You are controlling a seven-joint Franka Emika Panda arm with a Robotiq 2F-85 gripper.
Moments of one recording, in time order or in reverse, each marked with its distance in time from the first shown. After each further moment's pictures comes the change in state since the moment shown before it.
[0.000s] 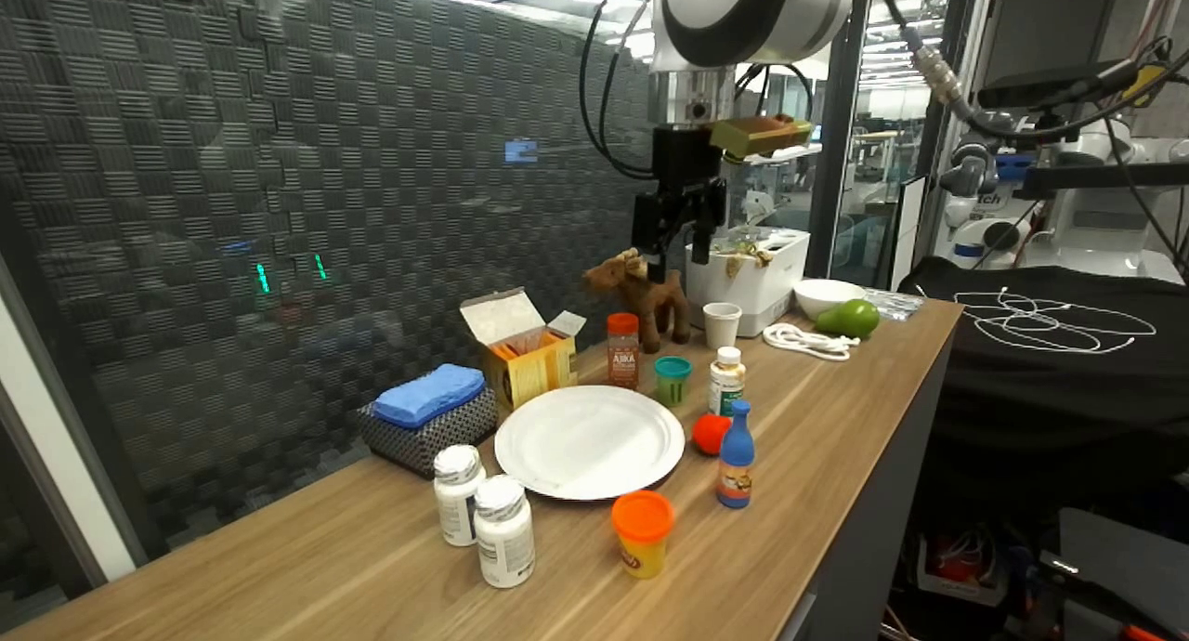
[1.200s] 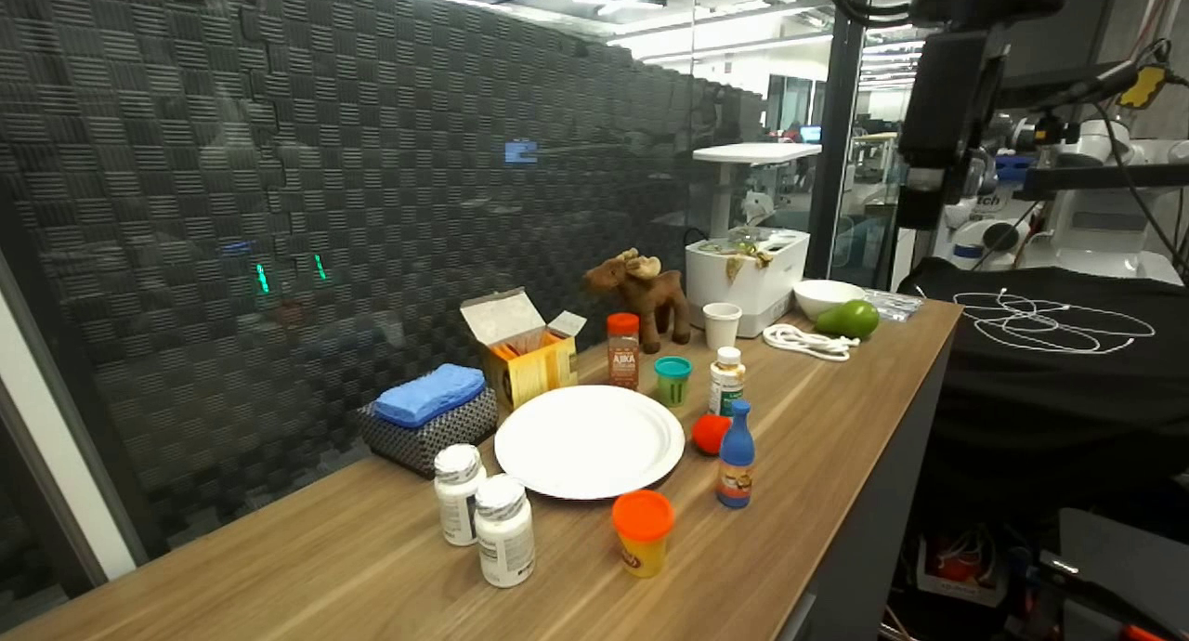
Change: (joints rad) arm 0.076 -0.849 0.097 -0.592 0.026 -0.288 0.096
